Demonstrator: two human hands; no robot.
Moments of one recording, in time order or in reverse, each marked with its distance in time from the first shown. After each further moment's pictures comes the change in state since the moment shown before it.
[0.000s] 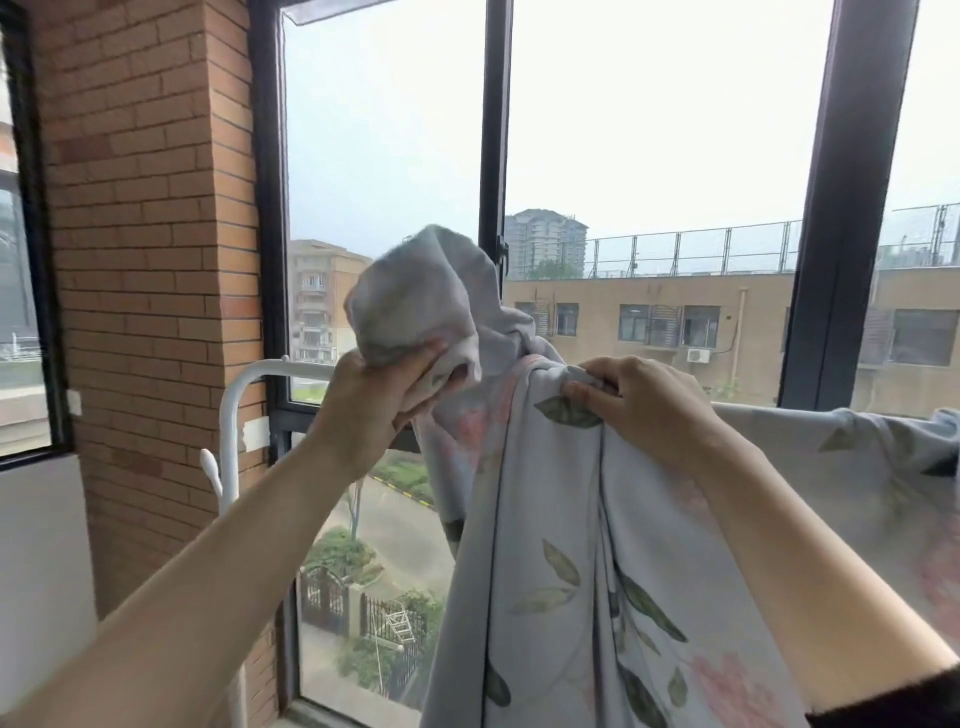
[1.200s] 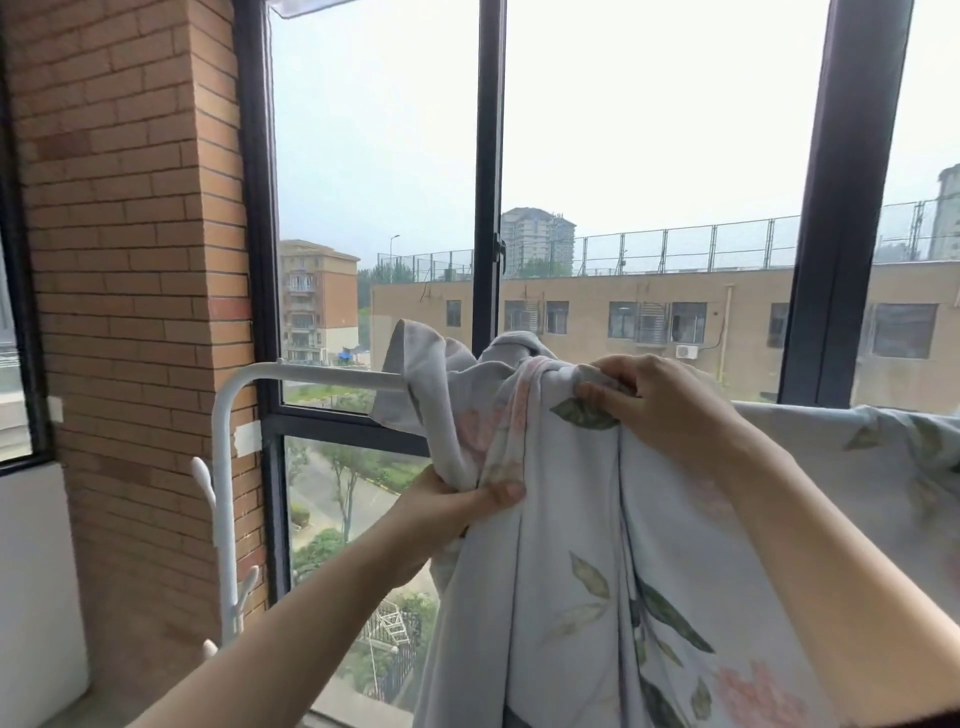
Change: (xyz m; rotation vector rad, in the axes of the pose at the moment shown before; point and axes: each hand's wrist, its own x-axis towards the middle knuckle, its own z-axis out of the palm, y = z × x) left_hand -0.034 -0.070 0.004 0.153 -0.197 -0.394; right_hand 0.003 0.001 0.005 0.026 -0.007 0.030
